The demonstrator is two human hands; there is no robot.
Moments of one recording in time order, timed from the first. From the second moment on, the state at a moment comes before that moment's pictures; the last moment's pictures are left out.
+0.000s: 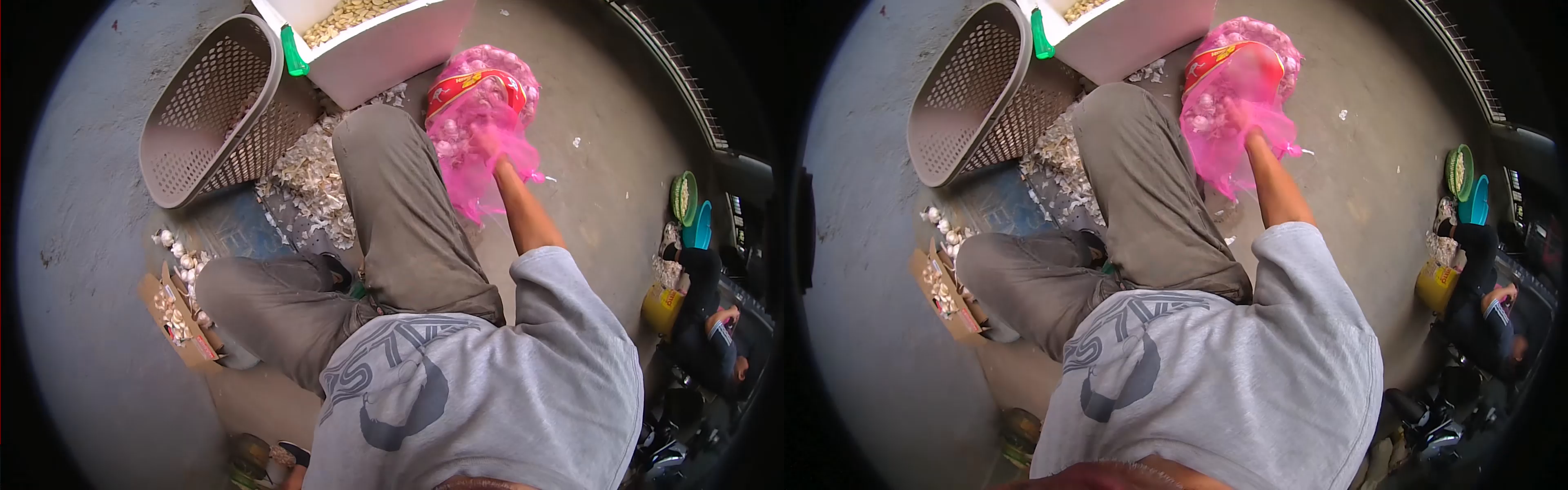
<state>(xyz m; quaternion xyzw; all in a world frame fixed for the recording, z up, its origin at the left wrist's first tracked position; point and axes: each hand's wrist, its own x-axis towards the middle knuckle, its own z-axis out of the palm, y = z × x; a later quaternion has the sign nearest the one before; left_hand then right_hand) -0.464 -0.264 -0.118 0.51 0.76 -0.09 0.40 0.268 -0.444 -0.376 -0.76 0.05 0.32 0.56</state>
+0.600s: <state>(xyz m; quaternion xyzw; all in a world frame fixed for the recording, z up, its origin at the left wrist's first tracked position) -0.414 -0.270 -0.125 0.45 0.76 -0.14 0.45 0.361 -0.512 -0.349 -0.84 0.06 0.21 0.49</state>
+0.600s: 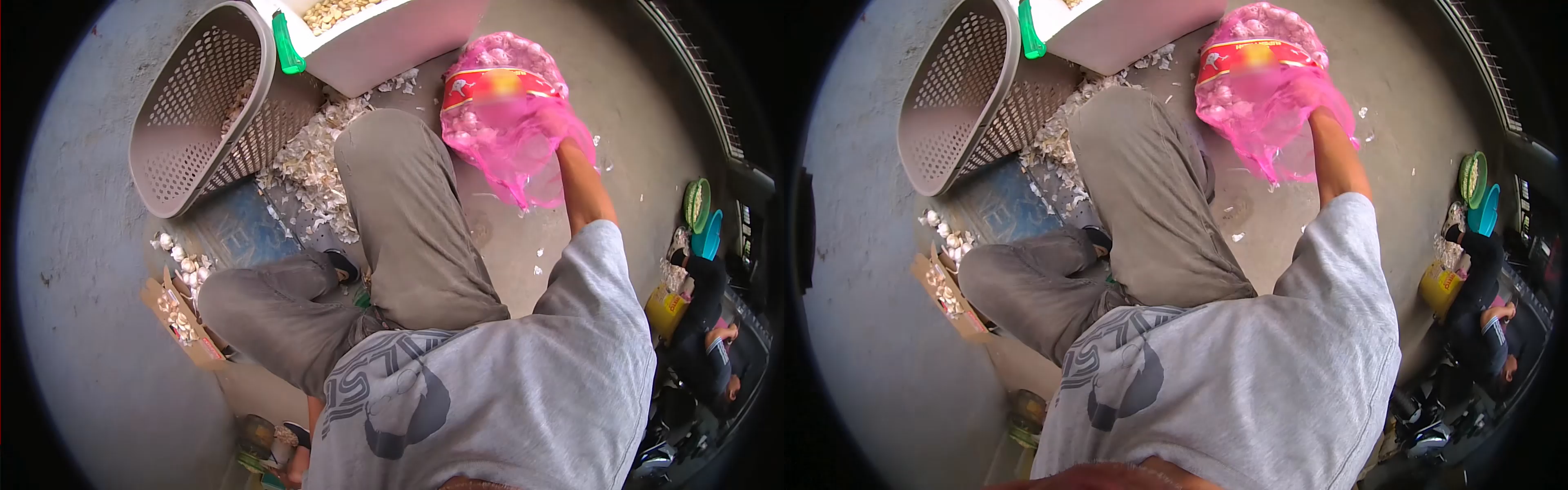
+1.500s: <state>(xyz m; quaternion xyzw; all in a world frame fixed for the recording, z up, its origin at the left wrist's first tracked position) -0.403 -0.245 -0.131 0.42 0.77 -0.16 0.46 0.355 -0.419 -0.418 -0.95 -0.08 0.19 0.23</state>
